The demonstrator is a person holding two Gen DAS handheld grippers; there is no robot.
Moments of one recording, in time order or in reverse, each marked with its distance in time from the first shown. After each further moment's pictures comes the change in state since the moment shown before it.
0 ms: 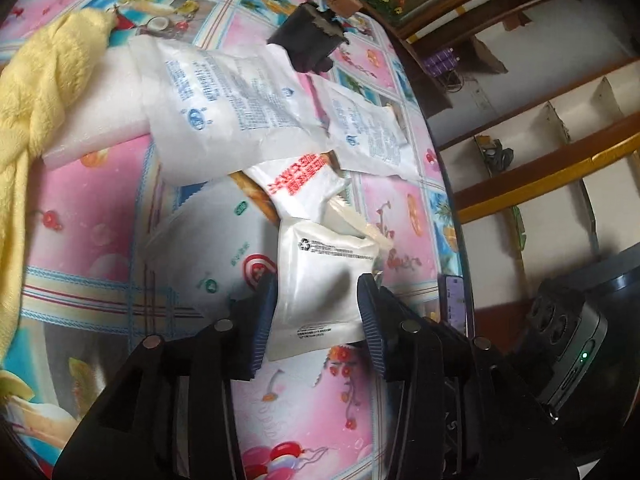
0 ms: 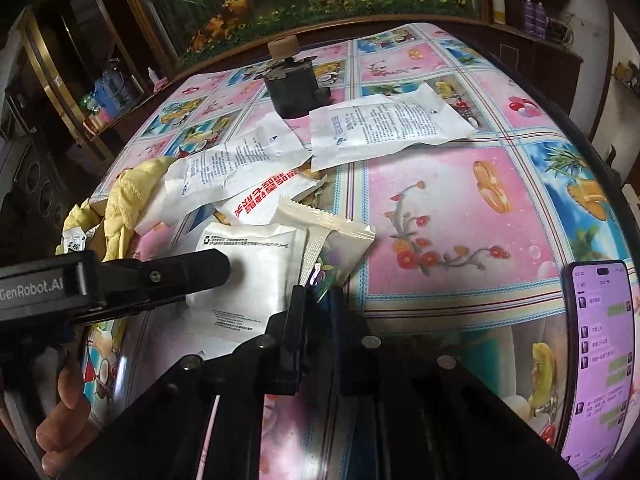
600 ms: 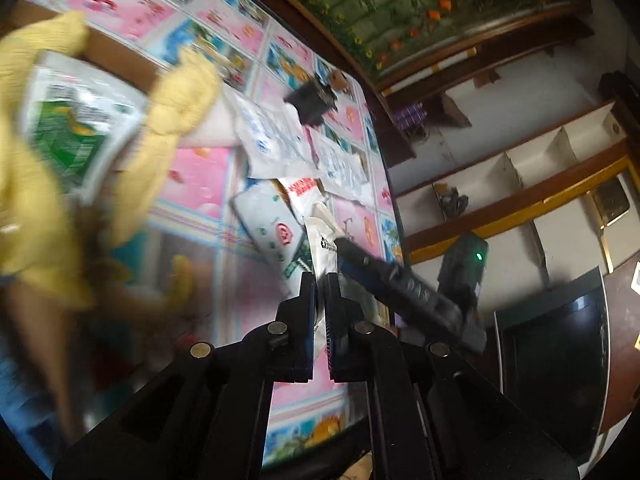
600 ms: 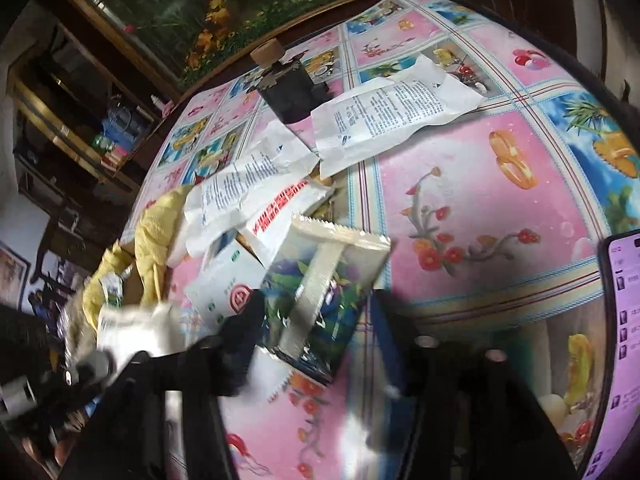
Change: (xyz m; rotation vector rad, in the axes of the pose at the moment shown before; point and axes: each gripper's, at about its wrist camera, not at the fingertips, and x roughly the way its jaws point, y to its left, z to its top) left arm -0.123 0.045 -0.056 -0.105 -0.172 -0.169; right arm 0.007 -0.013 0.016 0.212 0.050 0.162
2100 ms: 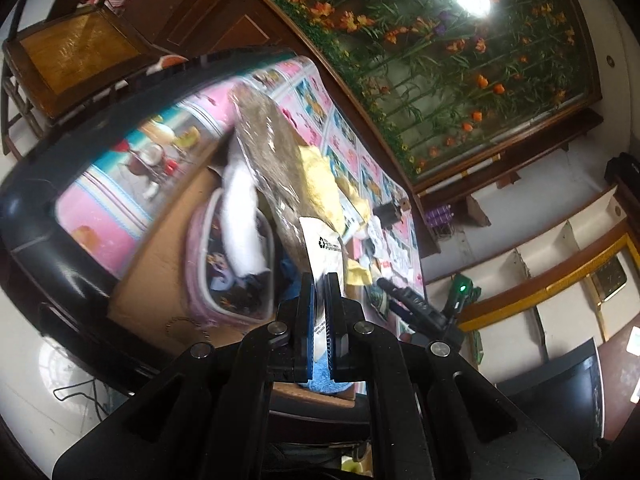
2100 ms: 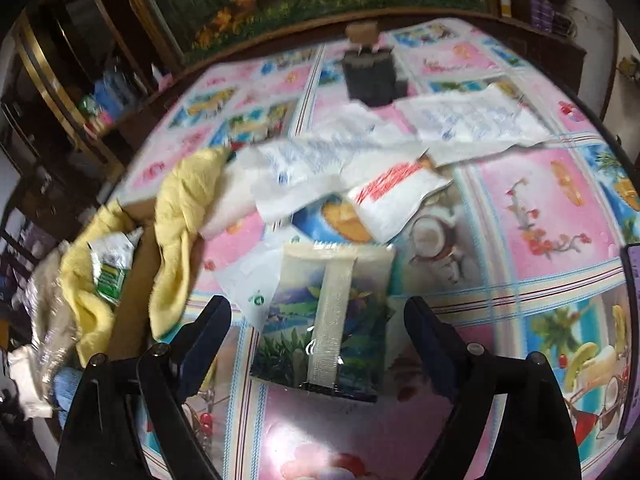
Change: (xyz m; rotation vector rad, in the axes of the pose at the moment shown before) left arm -0.230 0.113 -0.055 -0.152 -0.336 0.085; right arm 0.036 0.102 -0.034 -0.163 -0.008 -0.174
